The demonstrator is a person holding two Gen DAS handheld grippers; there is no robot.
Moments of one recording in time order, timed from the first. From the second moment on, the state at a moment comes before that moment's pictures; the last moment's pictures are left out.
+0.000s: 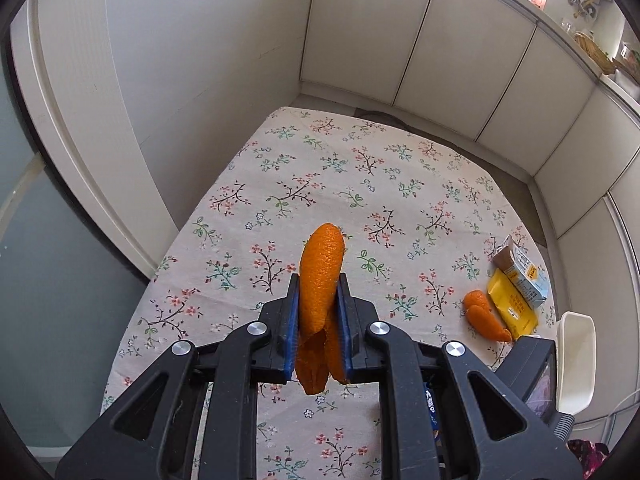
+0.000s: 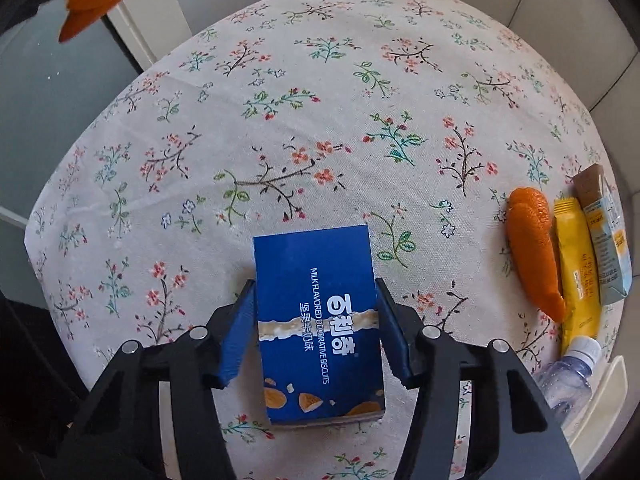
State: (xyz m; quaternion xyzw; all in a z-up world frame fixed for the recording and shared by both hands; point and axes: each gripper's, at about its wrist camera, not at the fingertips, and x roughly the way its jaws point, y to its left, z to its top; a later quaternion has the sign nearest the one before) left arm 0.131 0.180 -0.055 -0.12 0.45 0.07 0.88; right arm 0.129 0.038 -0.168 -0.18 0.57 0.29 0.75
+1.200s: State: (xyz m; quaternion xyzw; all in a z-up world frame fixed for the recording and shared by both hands) left arm 0.129 0.142 -0.005 -0.10 0.34 0.10 0.93; right arm 0.161 -0.023 -0.014 -0.03 0.29 0.16 0.94
